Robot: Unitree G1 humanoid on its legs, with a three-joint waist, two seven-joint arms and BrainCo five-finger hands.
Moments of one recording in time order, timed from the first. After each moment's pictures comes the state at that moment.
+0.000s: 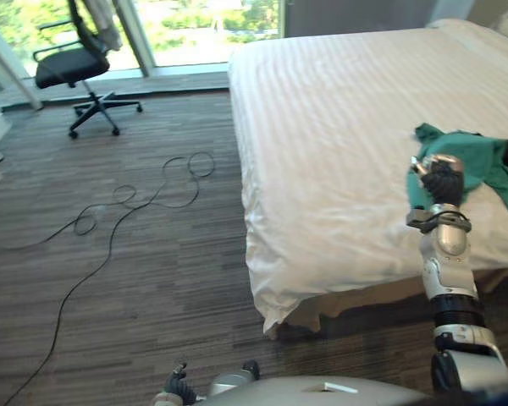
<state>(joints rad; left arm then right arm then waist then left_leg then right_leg) 0.36 0.17 0.00 0.84 0.02 0.03 0.09 -0.24 -0.22 -0.13 0.14 0.22 -0.27 0.09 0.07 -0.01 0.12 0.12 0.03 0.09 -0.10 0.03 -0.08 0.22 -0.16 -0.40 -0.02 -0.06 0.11</state>
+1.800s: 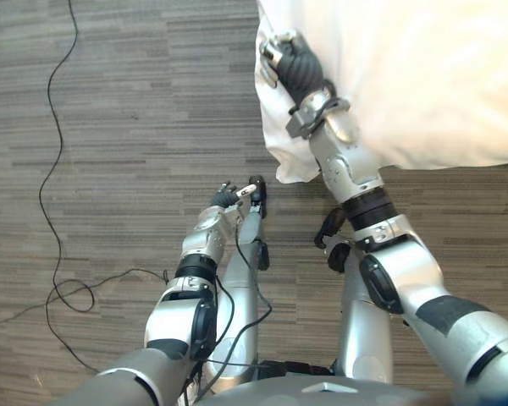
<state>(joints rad) -0.62 0.05 0.27 0.81 -0.38 0.23 0.10 -0.99 0.05 0.09 0.59 0.45 -0.08 0.20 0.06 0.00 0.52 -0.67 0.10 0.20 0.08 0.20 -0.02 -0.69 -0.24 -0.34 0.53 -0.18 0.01</state>
